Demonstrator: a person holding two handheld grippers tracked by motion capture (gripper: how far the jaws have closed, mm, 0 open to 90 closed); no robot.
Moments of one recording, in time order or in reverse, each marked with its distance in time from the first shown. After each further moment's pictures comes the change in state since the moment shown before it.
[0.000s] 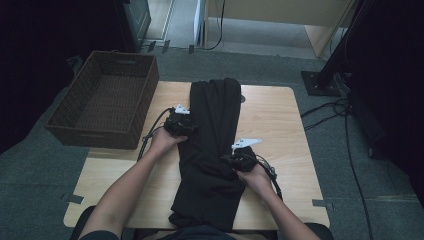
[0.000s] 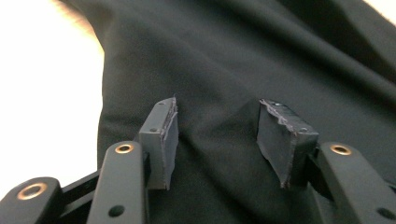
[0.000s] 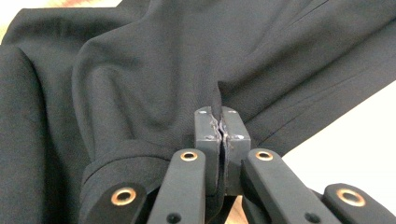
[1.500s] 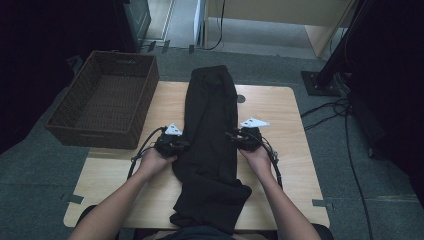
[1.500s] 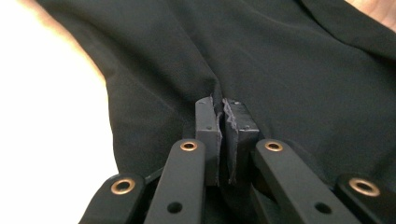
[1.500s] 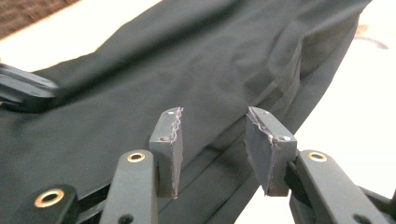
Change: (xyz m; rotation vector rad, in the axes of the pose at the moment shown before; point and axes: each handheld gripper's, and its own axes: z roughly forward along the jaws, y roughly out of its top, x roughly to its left) left arm -0.035 -0.051 -0.051 0.034 -0.100 0.009; right arm -0.045 0.043 0.000 -0.172 -0.192 0.040
